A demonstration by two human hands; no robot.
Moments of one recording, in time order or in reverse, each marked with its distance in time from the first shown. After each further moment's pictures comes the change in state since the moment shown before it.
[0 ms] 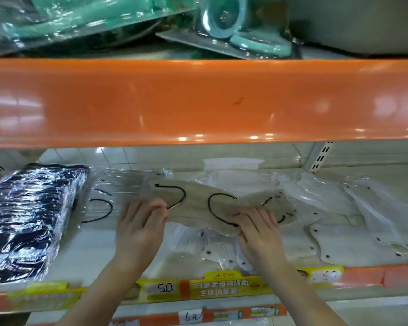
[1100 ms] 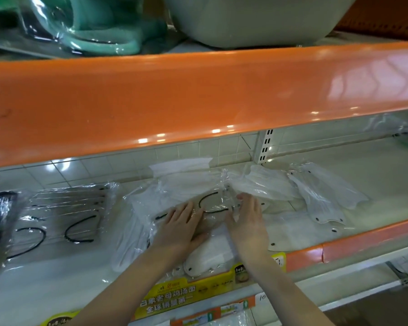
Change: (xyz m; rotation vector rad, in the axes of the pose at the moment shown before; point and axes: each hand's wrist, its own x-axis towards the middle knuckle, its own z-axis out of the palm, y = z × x) left_hand 0.021 0.114 0.113 -0.129 -1.189 -0.063; right_hand -0.014 0.061 -0.039 0.047 -0.198 0.914
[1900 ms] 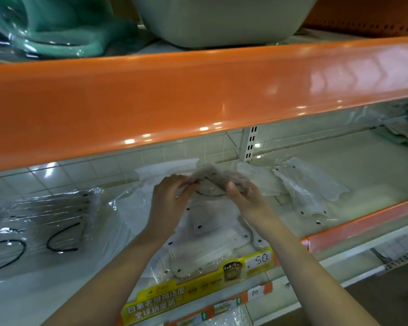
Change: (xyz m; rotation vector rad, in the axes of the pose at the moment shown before) left_hand 0.034 0.016 -0.049 -0.793 0.702 0.084; right_hand 0.039 -0.015 -0.062 0.685 -0.399 0.019
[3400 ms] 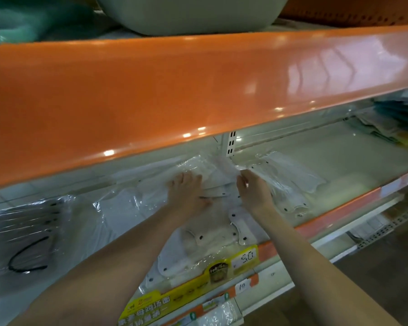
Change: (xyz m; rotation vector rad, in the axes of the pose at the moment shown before) left_hand 0.039 -0.027 0.086 0.794 -0.626 -0.073; right_hand 0.037 0.055 -0.048 -0.777 0.383 0.116
